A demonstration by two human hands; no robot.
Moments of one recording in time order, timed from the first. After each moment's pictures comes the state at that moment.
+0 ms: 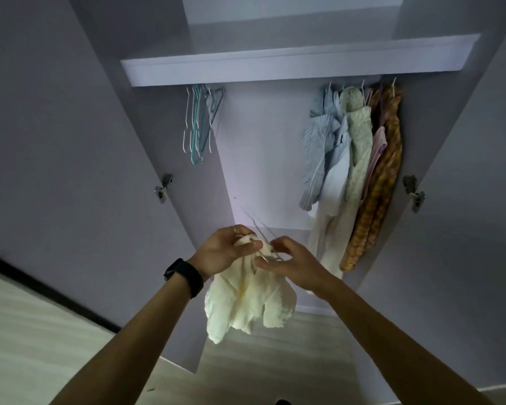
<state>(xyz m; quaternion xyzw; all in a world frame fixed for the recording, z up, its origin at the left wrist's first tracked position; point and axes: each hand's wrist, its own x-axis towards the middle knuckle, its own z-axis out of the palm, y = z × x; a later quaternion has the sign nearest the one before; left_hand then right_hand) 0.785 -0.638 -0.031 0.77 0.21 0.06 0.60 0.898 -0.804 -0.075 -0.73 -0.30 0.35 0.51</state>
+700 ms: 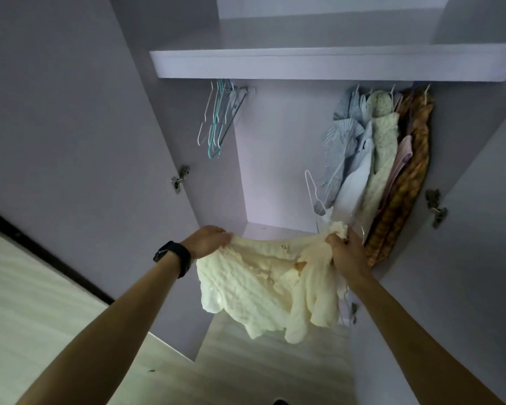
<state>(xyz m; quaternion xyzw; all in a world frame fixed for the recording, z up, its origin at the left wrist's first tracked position) 0.772 -0.584 -0.043 0.79 0.37 -0.03 0.48 0.971 -0.830 -0.097 -0.78 -0.14 0.20 0.57</state>
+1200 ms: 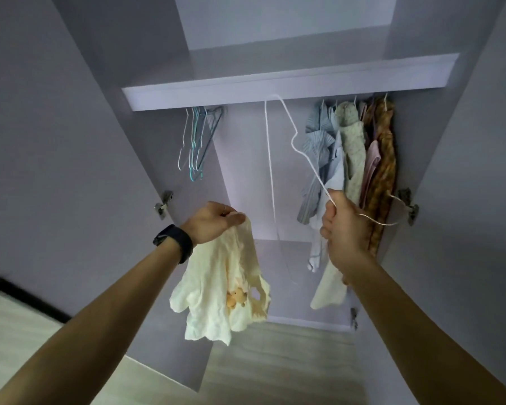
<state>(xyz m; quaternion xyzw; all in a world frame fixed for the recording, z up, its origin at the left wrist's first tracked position) 0.832 -0.605 0.036 0.89 0.27 0.02 0.38 0.966 -0.822 0.010 -0.53 0.04 0.19 0.83</state>
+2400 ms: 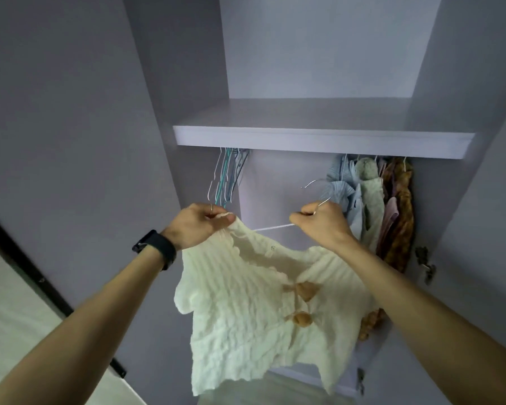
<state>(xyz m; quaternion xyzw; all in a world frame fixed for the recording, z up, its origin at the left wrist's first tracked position) 0.780 -0.570 0.107 0.88 0.26 0.15 0.36 0.993 -0.757 0.075 -0.82 -0.40 0.00 0.42</state>
